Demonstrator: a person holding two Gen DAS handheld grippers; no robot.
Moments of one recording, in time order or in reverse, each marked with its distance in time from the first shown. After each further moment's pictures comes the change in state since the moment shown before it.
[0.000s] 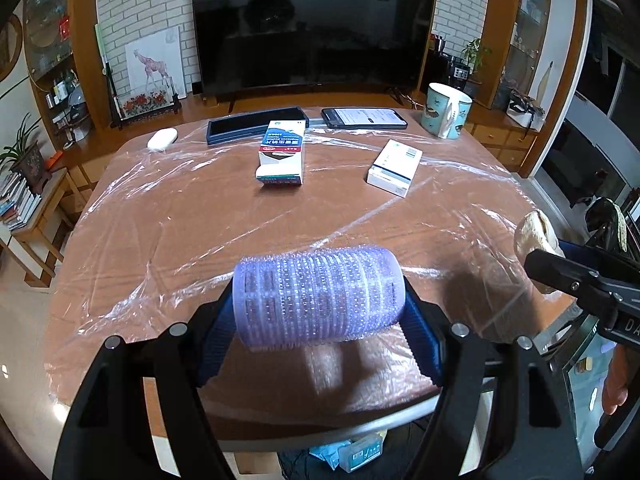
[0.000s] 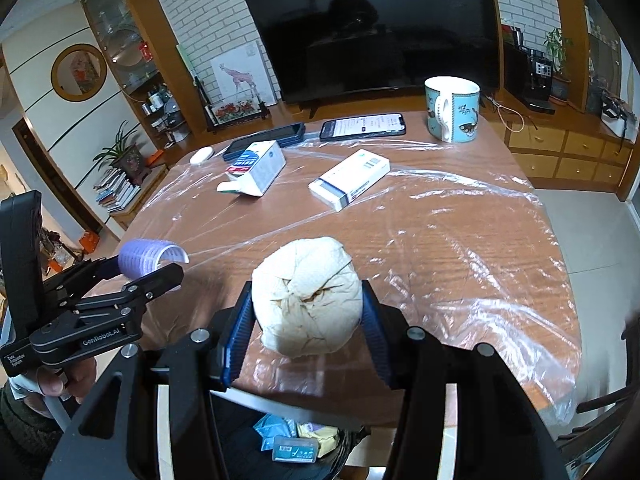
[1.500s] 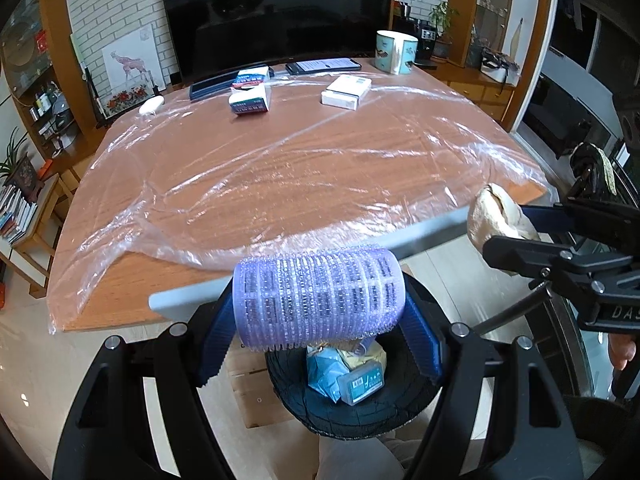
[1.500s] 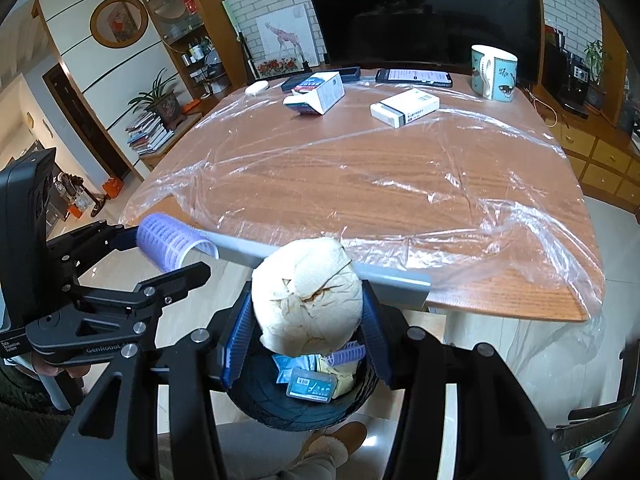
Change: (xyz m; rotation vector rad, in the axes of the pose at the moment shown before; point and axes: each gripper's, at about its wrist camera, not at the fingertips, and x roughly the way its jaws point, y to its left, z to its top) left arm -0.042 -0.031 -0.091 0.117 0.082 -0.026; right arm -0.025 0.038 -0.084 -0.121 0.127 0.076
